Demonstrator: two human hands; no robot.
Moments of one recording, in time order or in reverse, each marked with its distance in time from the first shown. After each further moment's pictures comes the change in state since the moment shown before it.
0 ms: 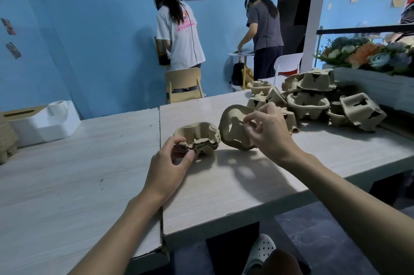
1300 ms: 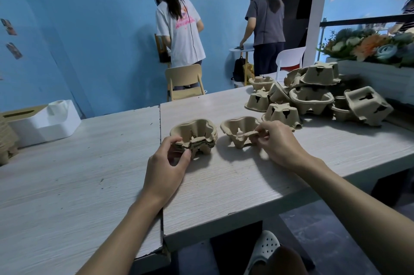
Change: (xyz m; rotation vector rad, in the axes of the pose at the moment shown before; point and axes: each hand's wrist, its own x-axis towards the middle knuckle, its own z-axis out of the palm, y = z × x) left_hand -0.005 -0.003 0.000 0.045 0.066 0.002; right_hand -0.009 0.031 0.010 0.006 -0.167 0.152
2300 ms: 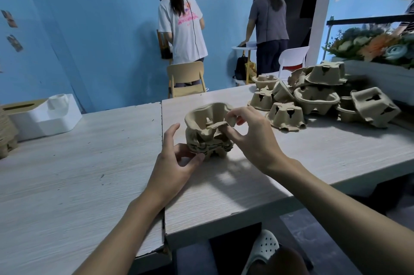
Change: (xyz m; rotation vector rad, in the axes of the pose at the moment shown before) left_hand -0.003 0.005 0.004 -0.225 -0.168 -0.043; right_hand -0.007 -0.060 0.025 0.243 0.207 -0.318
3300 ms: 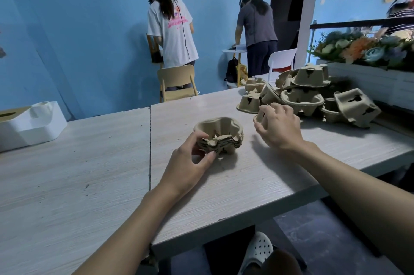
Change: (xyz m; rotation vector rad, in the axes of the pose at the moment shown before) left_hand 0.024 0.018 0.039 0.154 -0.140 0.091; right_hand 0.024 0.098 -0.048 -0.635 -0.183 0.372
